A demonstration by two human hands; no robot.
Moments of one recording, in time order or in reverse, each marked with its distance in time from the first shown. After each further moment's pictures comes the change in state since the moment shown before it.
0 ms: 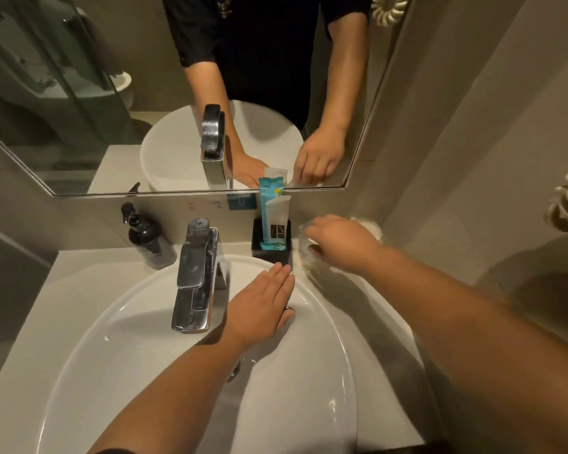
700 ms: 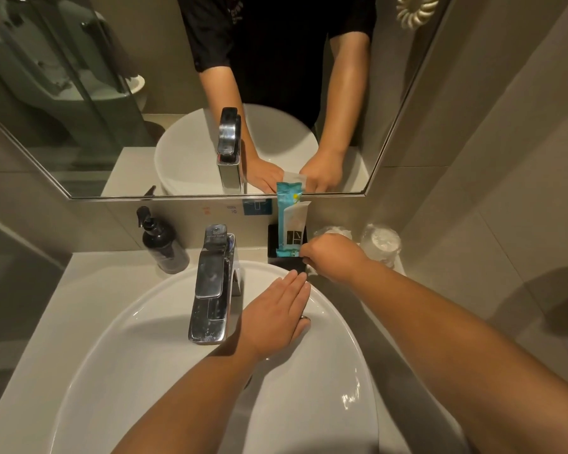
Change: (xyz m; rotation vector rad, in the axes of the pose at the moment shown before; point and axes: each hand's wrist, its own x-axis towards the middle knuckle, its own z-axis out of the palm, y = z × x) left_hand -0.002 0.000 0.003 -0.027 0.075 0.011; right_hand 0.040 -0.028 0.029 -0.062 -0.179 -0.007
